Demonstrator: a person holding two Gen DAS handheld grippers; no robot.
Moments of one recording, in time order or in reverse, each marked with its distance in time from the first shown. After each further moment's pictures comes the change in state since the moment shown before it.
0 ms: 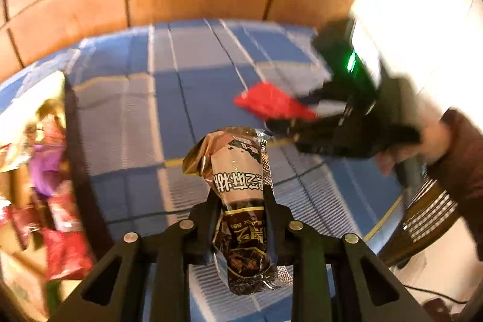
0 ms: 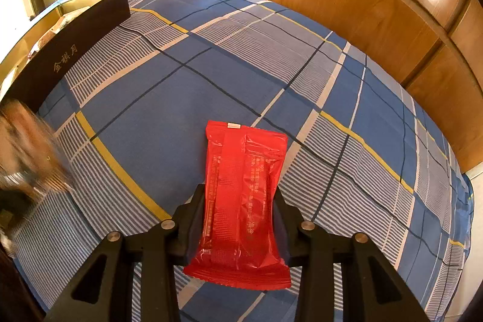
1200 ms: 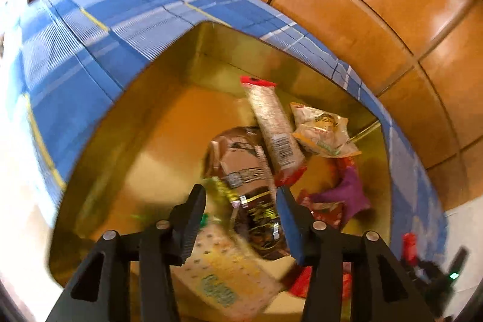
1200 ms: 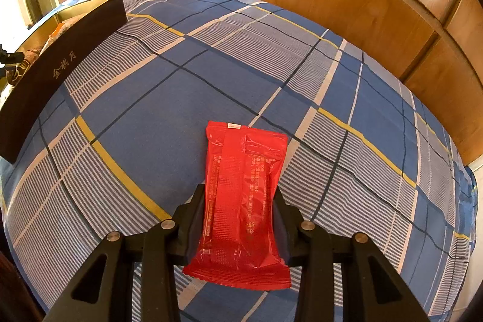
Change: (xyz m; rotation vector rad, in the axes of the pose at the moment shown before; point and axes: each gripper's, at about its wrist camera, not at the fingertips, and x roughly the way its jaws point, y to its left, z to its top) left arm -0.090 0.239 -0.072 -0.842 -0.116 0.408; right arm 0.000 -0.003 0.001 0.027 -0.011 0.006
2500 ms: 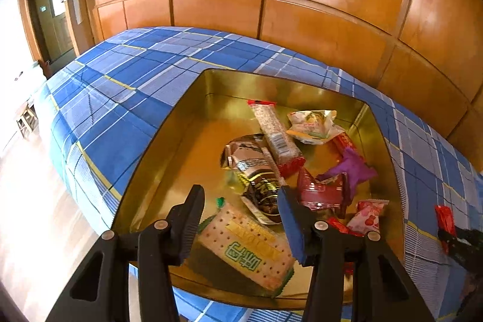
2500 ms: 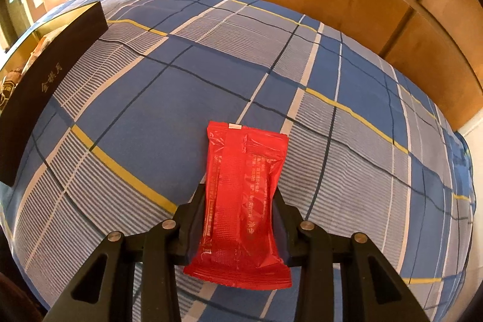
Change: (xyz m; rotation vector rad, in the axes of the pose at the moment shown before) left arm -0.051 -0.017 -0.039 0.192 -0.200 0.154; right arm -0.007 0.008 -0.006 0.150 0.034 -0.066
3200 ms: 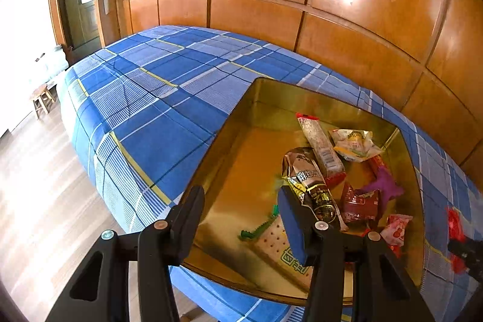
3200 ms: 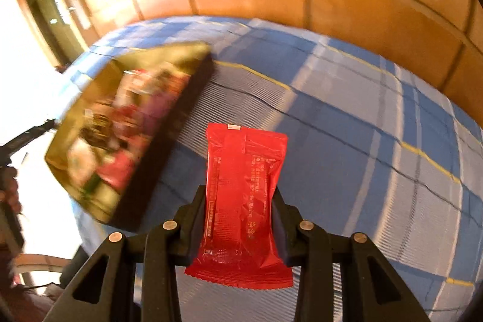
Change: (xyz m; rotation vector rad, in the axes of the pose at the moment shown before) left arm -0.008 0.051 -0.001 -0.105 -0.043 0.061; right arm -0.071 0.111 0.044 -0.053 -0.126 0.338
